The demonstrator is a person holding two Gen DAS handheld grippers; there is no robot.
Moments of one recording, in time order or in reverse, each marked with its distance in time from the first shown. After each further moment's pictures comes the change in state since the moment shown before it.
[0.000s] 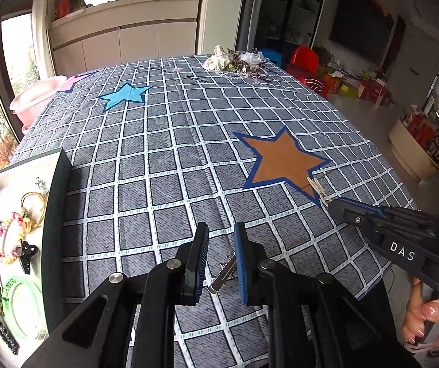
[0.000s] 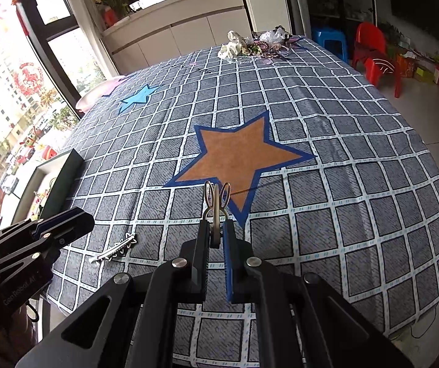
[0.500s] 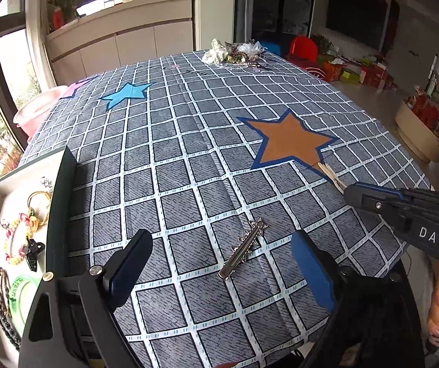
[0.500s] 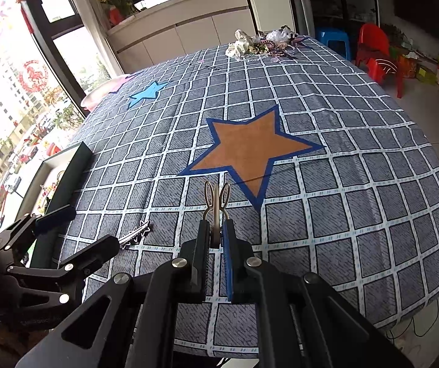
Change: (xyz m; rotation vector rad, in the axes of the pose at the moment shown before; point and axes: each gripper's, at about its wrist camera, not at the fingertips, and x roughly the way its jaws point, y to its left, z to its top) left arm 0.009 -0.007 -0.019 0.095 0.015 0.056; right arm -0.006 0.009 -0.013 0.002 -0.004 0.013
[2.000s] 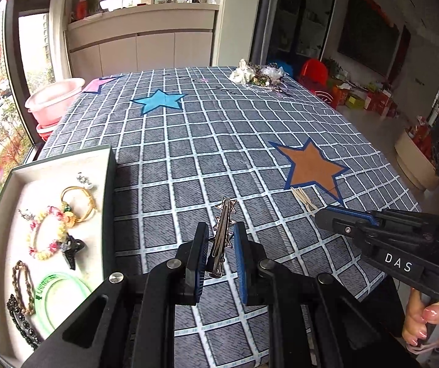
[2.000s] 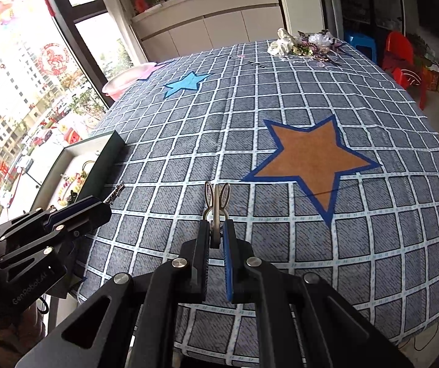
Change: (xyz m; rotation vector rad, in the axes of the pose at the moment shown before) left arm -0.036 0.065 0.001 -0.130 -0.072 -0.017; right arm 0.019 0.064 0.013 -0.090 0.038 0.072
